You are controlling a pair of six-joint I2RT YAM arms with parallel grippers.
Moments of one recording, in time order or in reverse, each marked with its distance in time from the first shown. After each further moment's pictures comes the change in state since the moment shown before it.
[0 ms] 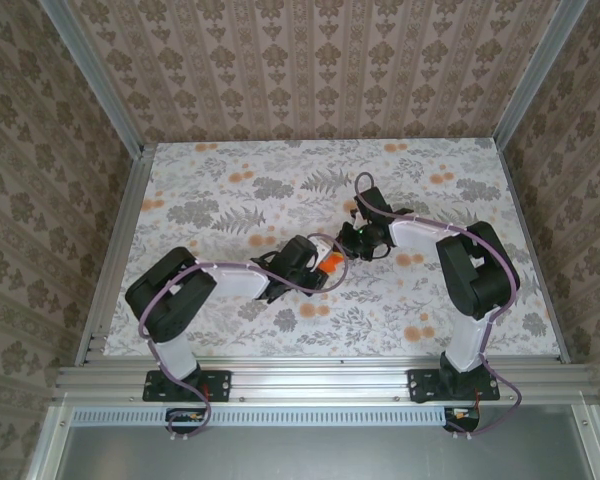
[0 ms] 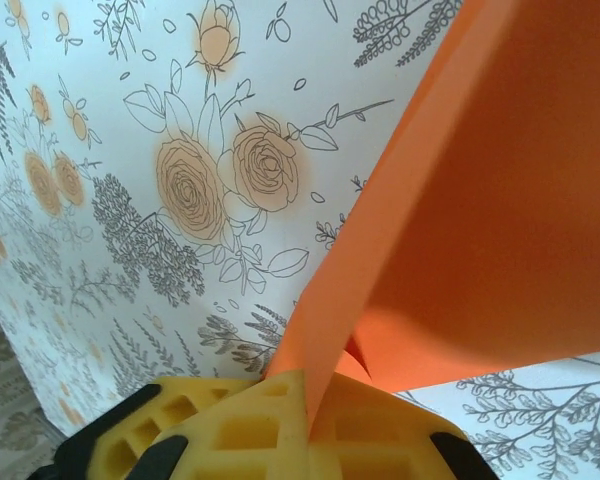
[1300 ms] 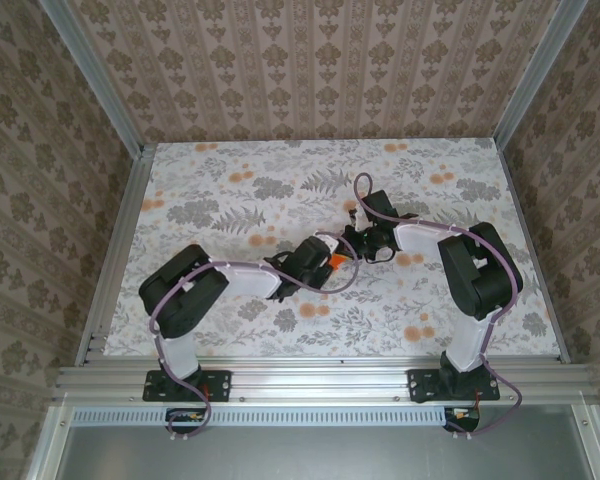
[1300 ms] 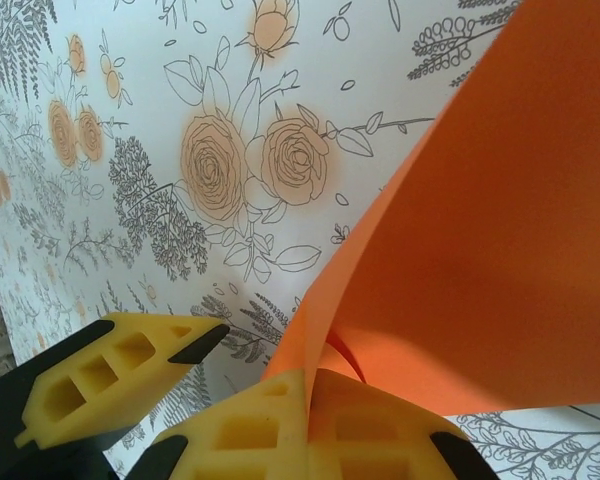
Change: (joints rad) left arm -0.069 0.085 0.086 0.017 -0.268 0.003; right arm -0.026 -0.011 -0.061 0.092 -0.072 -0.152
